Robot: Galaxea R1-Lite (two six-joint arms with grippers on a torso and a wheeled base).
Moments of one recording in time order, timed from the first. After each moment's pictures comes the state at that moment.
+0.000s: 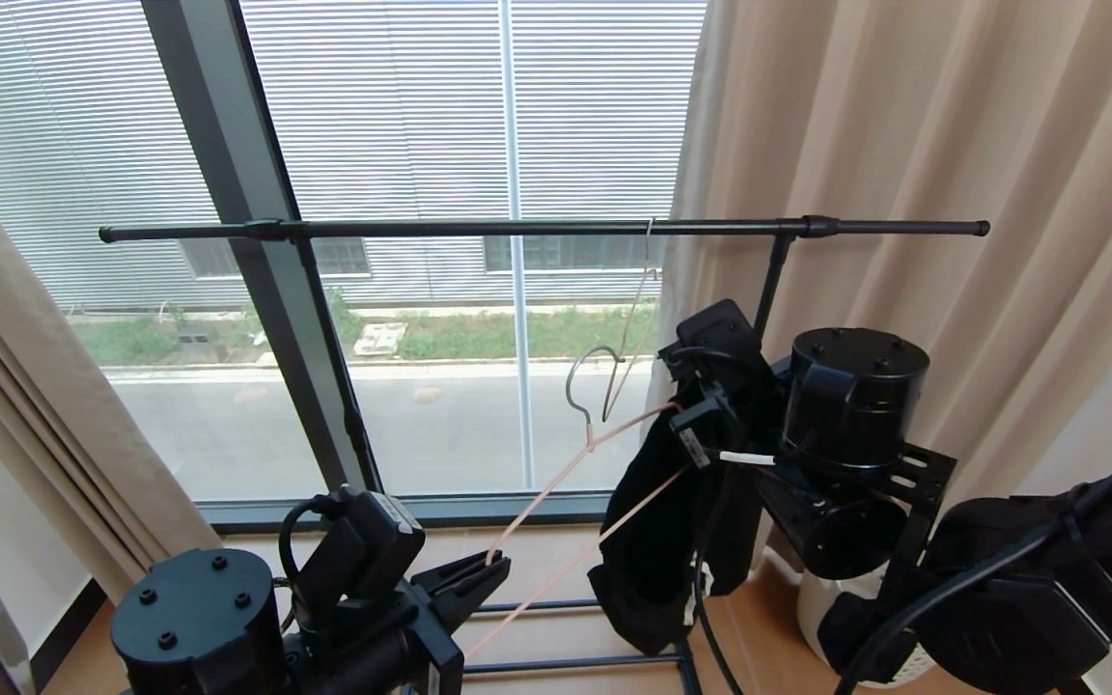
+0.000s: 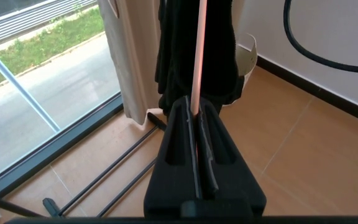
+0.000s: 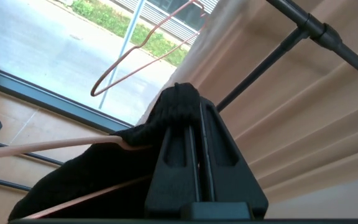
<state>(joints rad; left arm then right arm) -0.71 1.87 -0.12 -1.56 -0.08 0.05 0.73 1.88 -0.82 -0.92 -0.66 -0.38</state>
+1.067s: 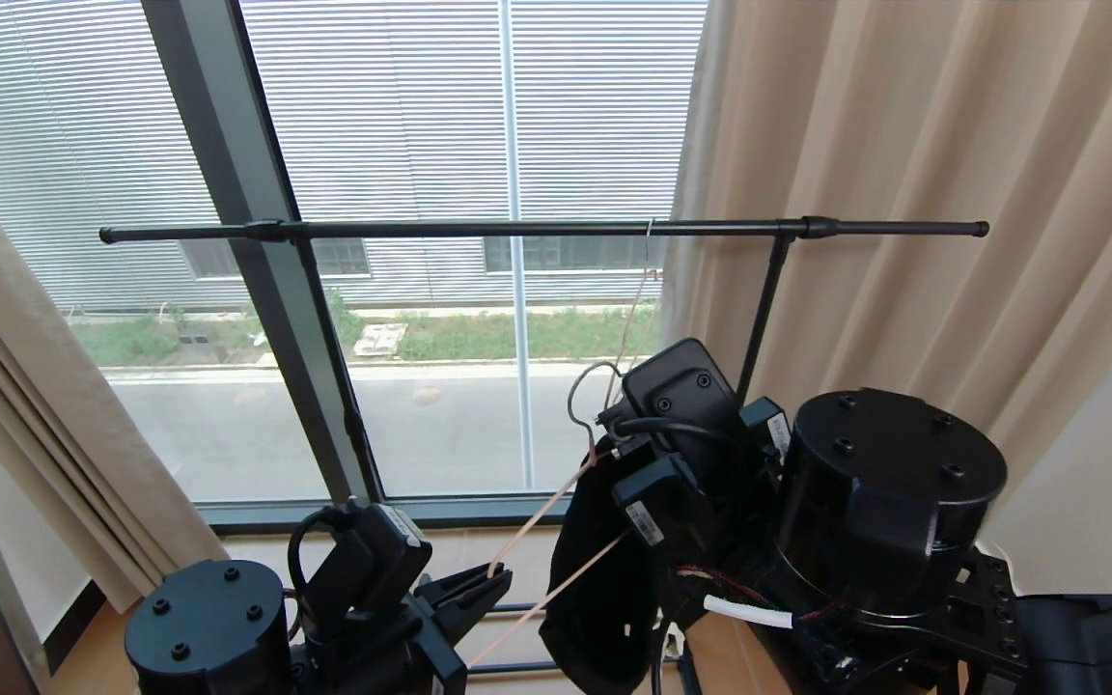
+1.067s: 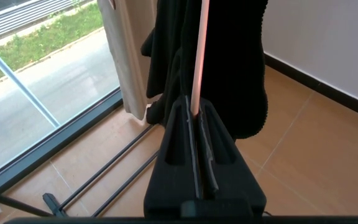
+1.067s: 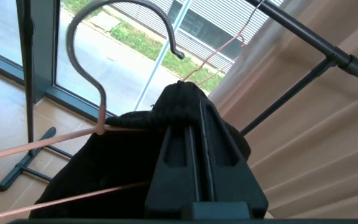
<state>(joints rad) -0.72 1.90 -0.10 -1.57 -0.06 0.05 1.00 1.81 -0.77 -0.92 -0.76 -0.34</state>
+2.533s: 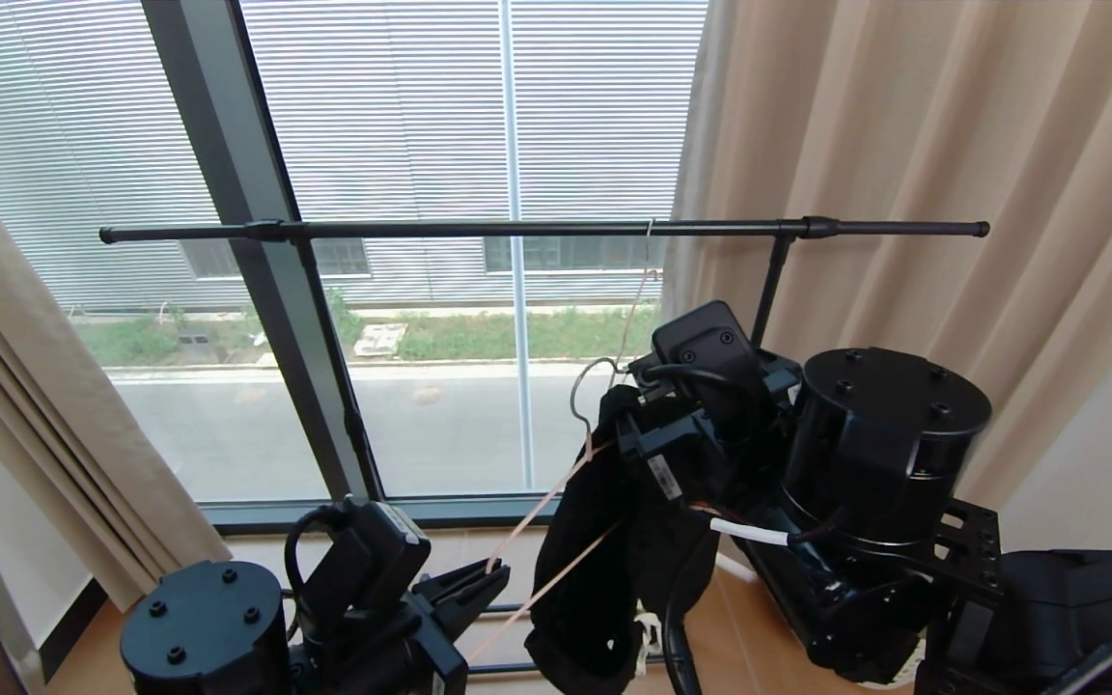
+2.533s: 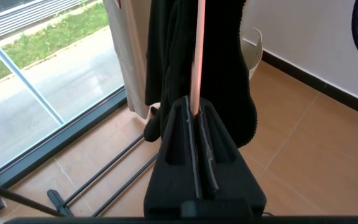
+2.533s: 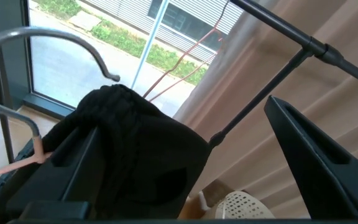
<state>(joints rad) -0.73 1.88 -0.11 -1.57 -0.03 0.05 0.92 1.82 -0.80 -0.92 -0.78 -0.34</state>
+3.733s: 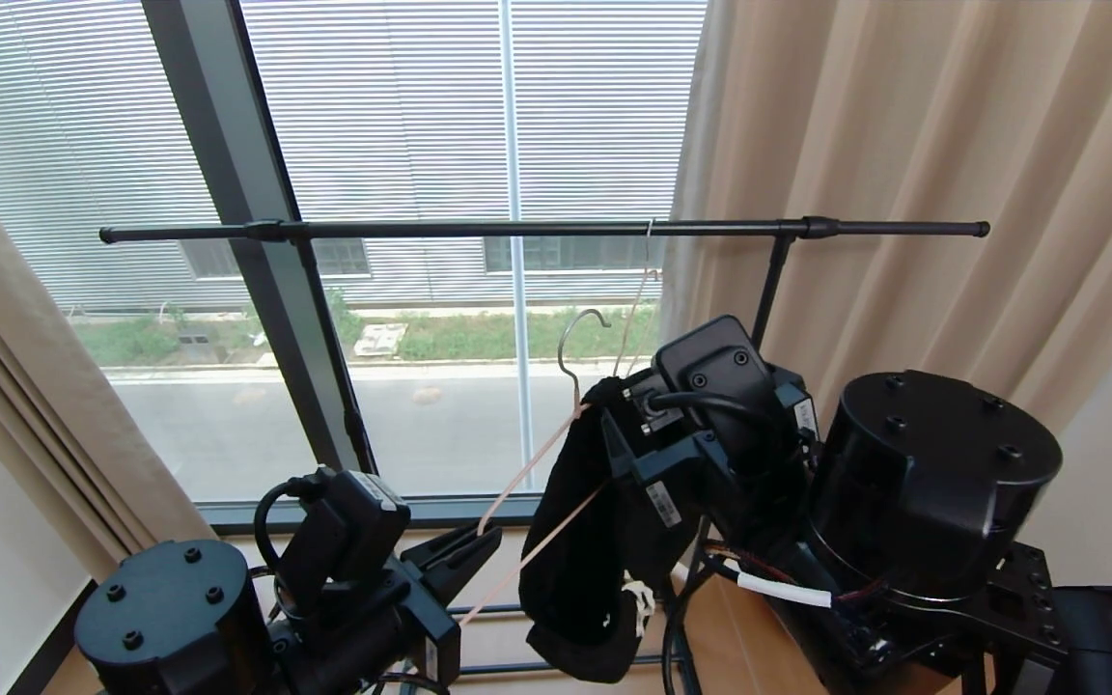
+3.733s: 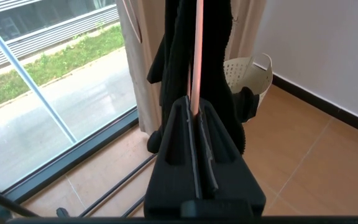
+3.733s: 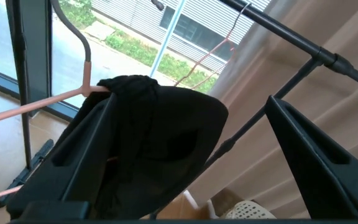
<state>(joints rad) -0.72 1.83 -0.14 -1.57 0.00 0.06 0.98 1.77 -0.75 -0.95 -0.76 -0.34</state>
